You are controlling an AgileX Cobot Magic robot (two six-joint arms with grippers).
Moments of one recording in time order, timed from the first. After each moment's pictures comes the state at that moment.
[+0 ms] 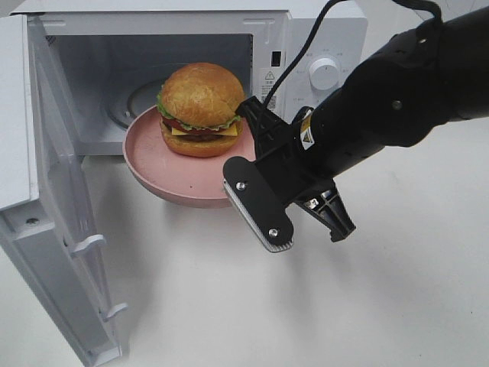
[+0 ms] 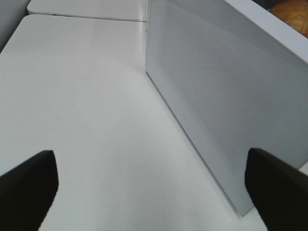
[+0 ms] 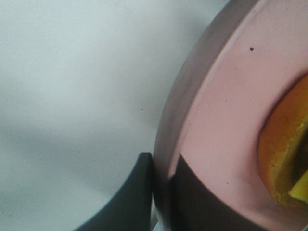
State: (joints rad) left arm 0.03 -0.01 -0.52 -0.14 1.09 0.05; right arm 0.73 1.70 -0.96 -0.17 0.29 -1.47
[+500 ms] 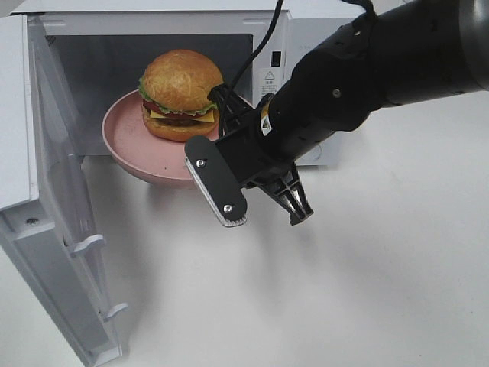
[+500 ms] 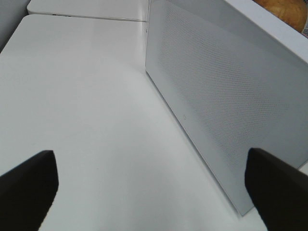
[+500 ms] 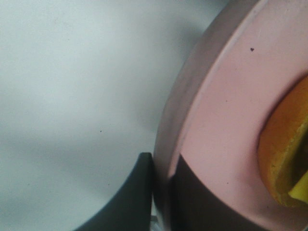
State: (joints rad) left arm 0.03 -0.01 -0.52 -0.14 1.09 0.05; right arm 0.75 1.82 -1.11 -0.19 0.29 -1.39
